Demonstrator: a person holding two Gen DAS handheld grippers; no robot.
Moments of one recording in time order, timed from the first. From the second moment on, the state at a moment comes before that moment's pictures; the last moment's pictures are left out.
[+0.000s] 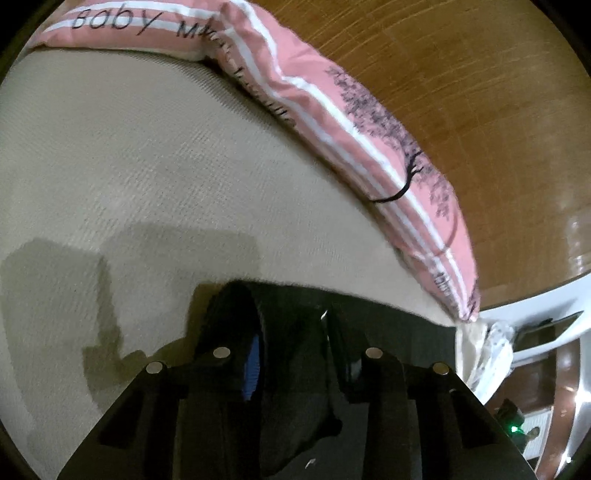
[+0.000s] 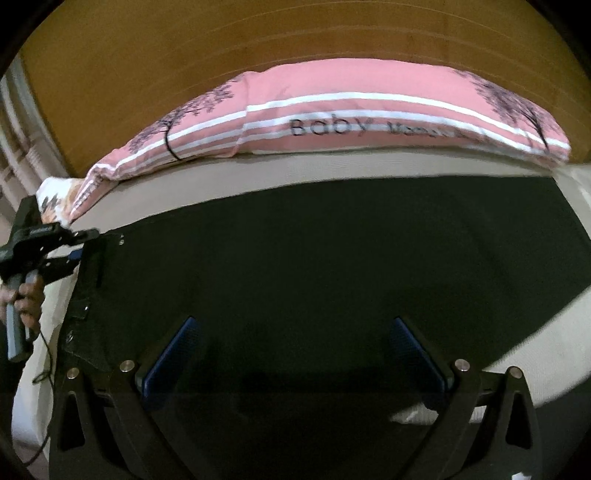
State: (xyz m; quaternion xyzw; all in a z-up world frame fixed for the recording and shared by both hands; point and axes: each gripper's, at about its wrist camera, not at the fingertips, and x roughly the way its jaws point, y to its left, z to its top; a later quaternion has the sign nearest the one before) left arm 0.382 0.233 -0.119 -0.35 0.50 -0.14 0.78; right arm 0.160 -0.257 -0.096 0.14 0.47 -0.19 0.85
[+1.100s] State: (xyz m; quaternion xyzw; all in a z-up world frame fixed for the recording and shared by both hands) left arm 0.301 0.213 -0.030 -0.29 0.33 -0.22 0.87; right arm 0.328 -0.363 -0.120 -0.07 0.64 0.21 0.74
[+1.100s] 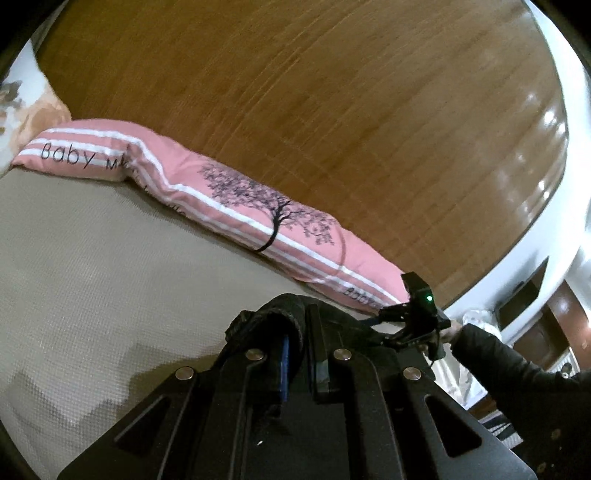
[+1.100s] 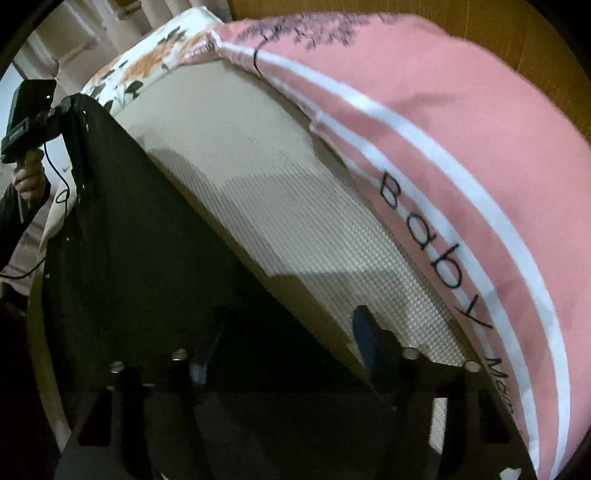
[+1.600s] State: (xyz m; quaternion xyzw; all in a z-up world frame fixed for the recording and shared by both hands) left arm 0.316 0.207 -0.039 -0.23 0.35 -0.17 0.89; right arm 0.289 -0.350 -0.077 -0.13 0.59 0.11 0.79
